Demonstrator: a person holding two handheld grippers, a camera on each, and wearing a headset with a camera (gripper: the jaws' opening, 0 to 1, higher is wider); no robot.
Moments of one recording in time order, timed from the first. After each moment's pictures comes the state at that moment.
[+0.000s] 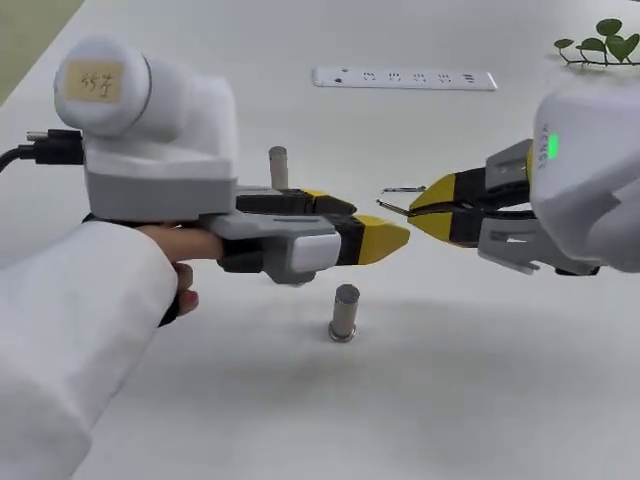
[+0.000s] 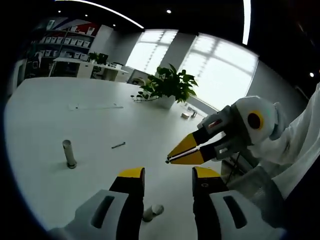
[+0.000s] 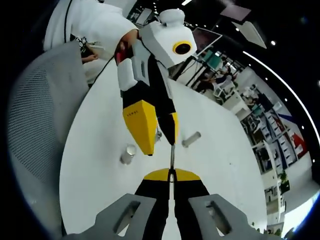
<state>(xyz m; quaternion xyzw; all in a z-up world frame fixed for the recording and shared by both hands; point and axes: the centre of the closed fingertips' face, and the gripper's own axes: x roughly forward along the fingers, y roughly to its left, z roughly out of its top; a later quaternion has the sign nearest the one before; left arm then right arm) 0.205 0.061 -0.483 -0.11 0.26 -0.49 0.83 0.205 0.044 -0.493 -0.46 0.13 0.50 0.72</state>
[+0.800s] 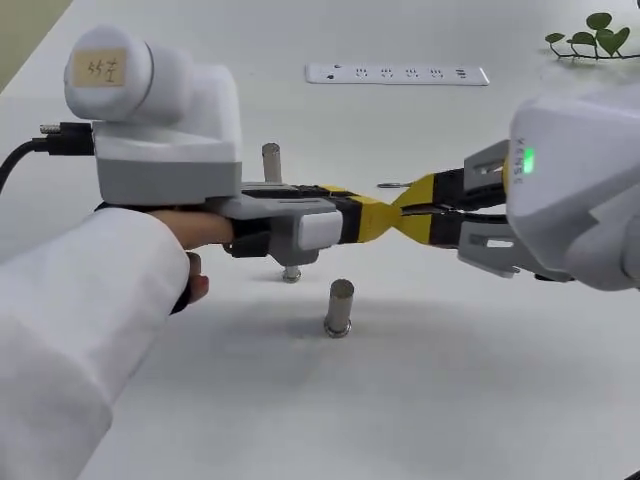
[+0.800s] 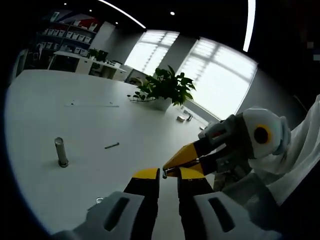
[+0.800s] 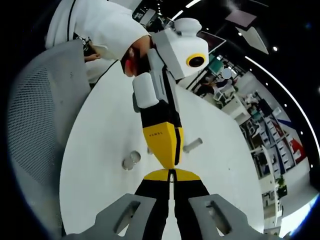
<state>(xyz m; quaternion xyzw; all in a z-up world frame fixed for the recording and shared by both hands) 0.204 0.049 -0.479 -0.14 0.27 -0.50 0.81 0.201 0.053 -0.490 -0.46 0.11 0.51 0.72</state>
